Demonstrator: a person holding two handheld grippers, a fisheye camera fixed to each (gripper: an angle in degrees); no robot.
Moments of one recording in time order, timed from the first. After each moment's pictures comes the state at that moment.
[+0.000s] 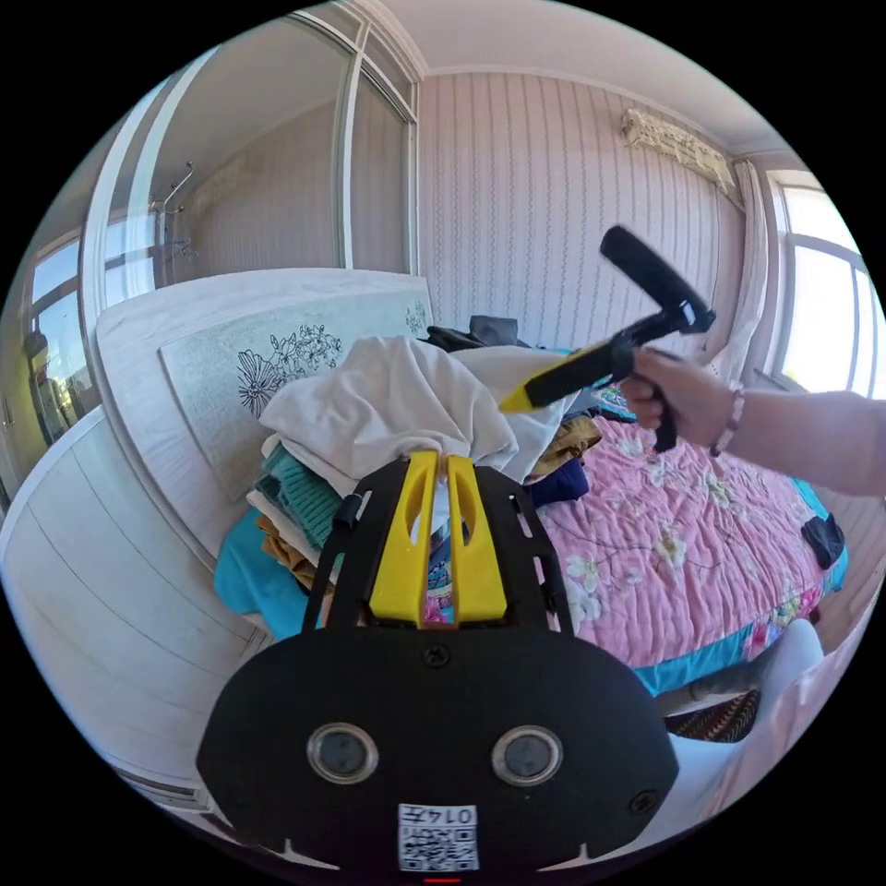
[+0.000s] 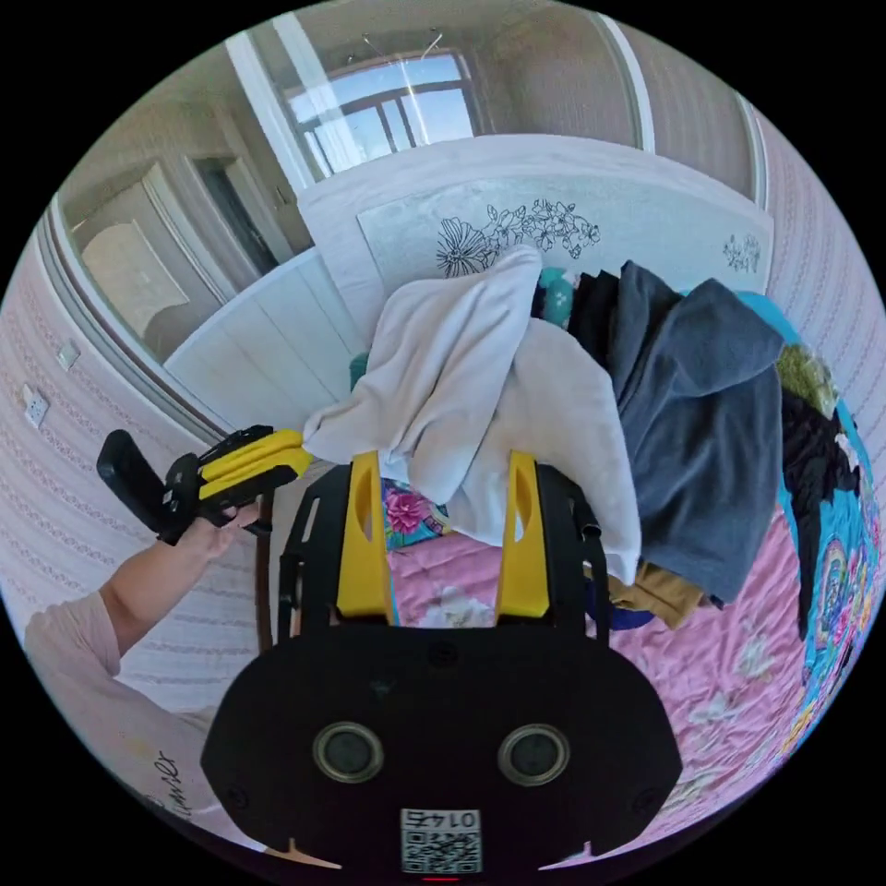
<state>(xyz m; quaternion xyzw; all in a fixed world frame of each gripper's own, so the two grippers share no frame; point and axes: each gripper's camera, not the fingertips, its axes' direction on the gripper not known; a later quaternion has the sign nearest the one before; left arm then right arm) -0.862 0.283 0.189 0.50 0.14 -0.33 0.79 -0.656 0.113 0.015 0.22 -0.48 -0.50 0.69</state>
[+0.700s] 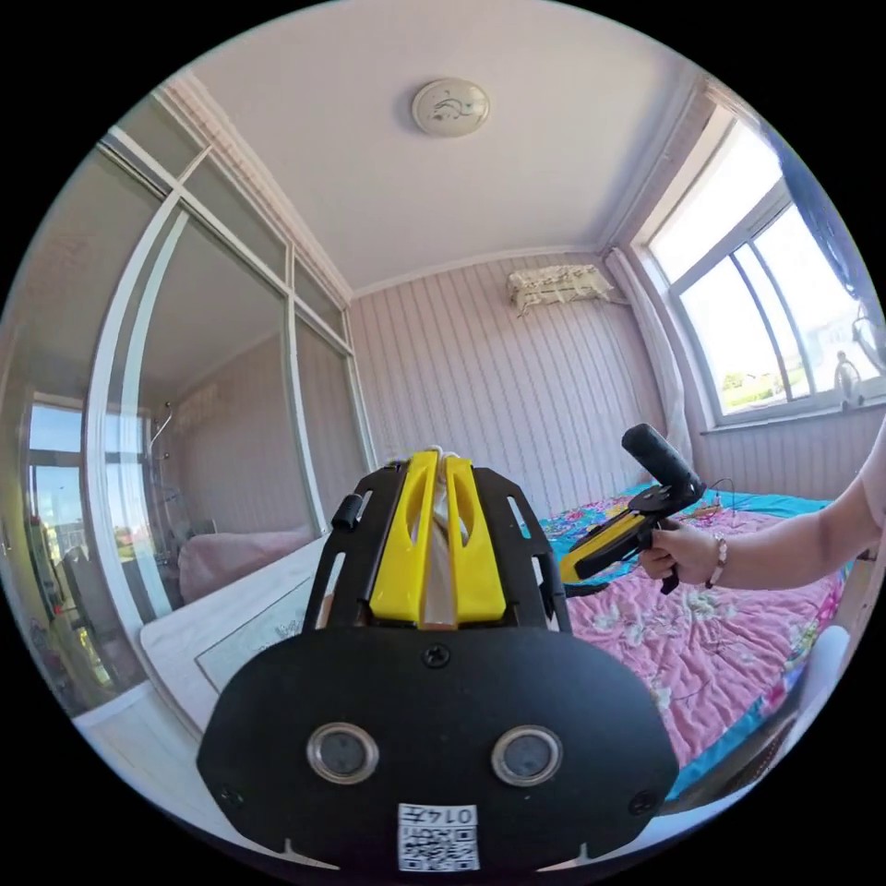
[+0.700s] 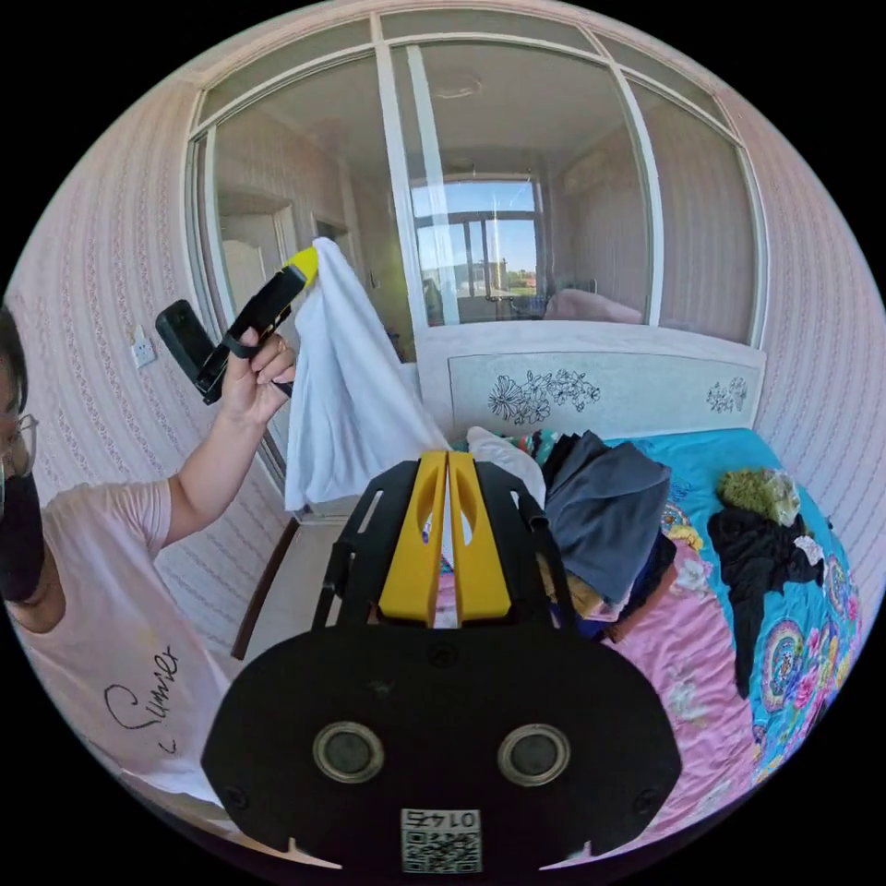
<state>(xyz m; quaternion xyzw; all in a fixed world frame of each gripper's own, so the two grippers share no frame) -0.790 0.331 -0.060 0.73 0.00 -0.22 0.65 -0.251 0.140 -0.049 0.42 -0.52 -0.49 0.56</state>
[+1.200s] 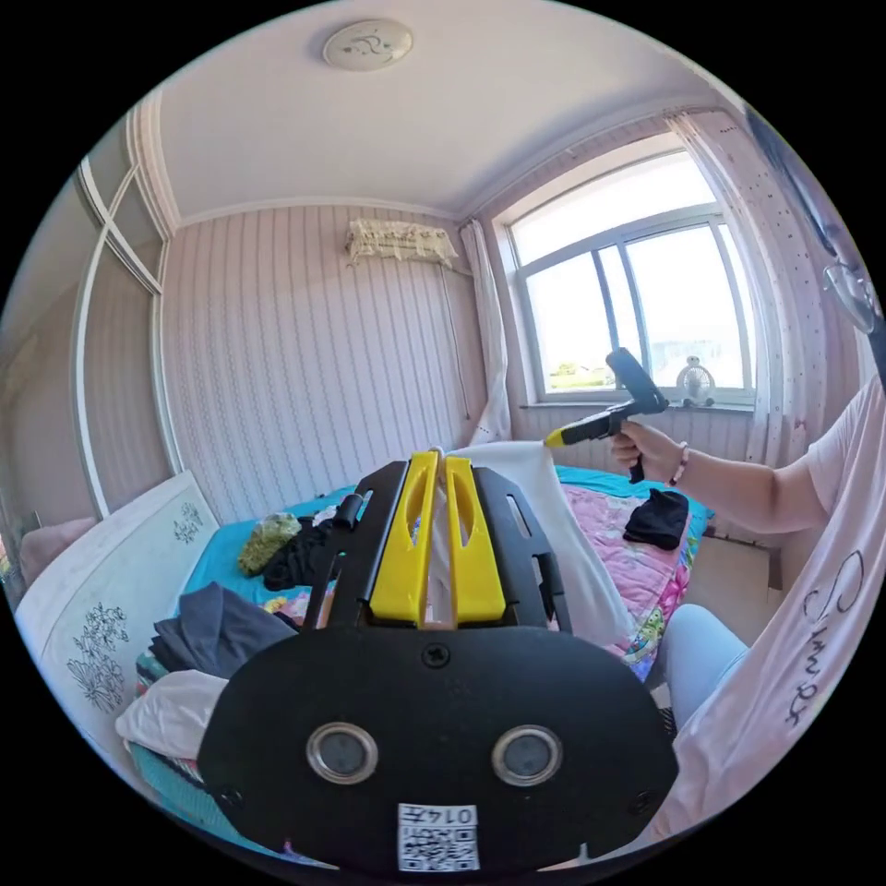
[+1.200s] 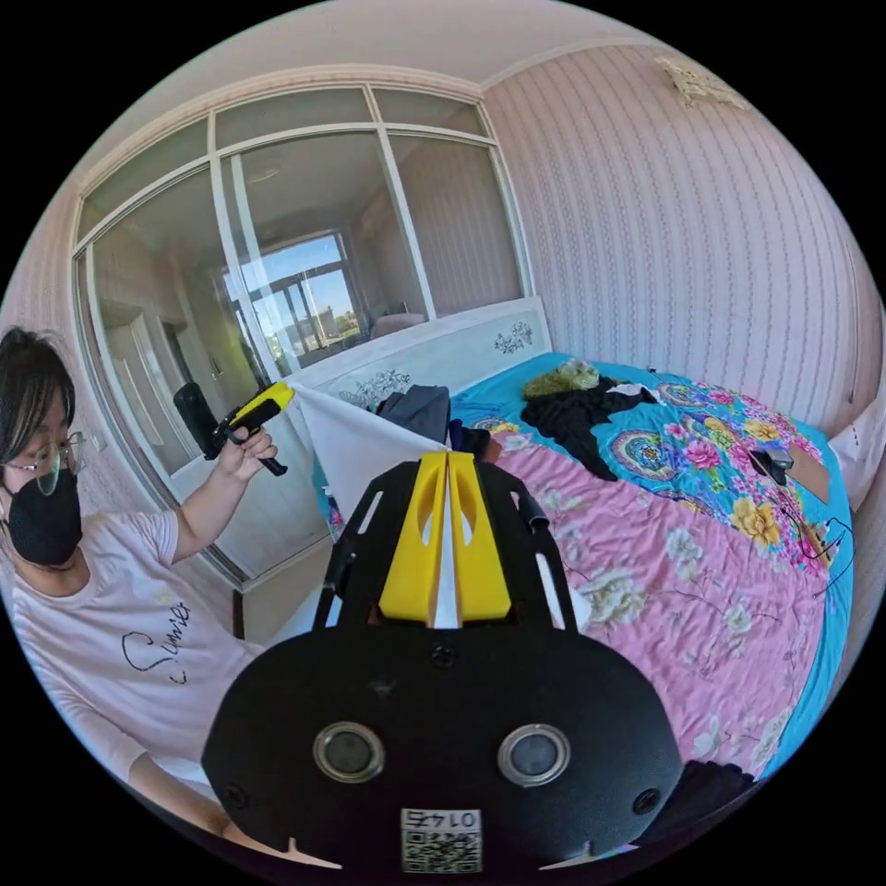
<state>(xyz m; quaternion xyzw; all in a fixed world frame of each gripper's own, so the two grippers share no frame) -0.594 0.120 -0.085 0.71 0.21 -0.01 0.67 0.136 0.132 0.088 0.43 -0.50 -0.24 0.71</state>
